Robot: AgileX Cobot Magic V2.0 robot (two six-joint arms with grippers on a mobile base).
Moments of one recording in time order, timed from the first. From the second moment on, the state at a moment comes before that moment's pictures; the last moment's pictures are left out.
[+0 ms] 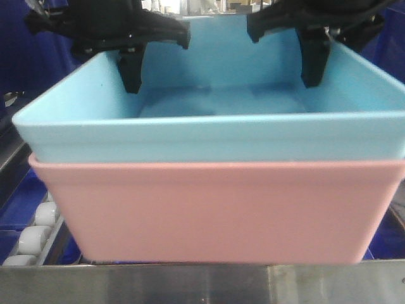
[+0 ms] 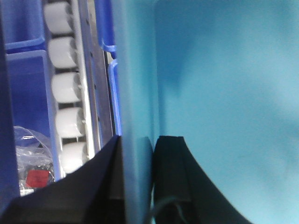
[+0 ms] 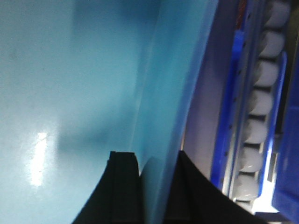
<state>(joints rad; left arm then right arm) -0.73 1.73 -1.44 0.40 0.83 -0.72 0.66 1.60 -1.36 -0.42 0.96 0.63</state>
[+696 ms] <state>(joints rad) -0.60 1.79 -1.50 0.51 0.82 -0.73 0.65 1.76 -1.41 -0.45 0.71 0.63</state>
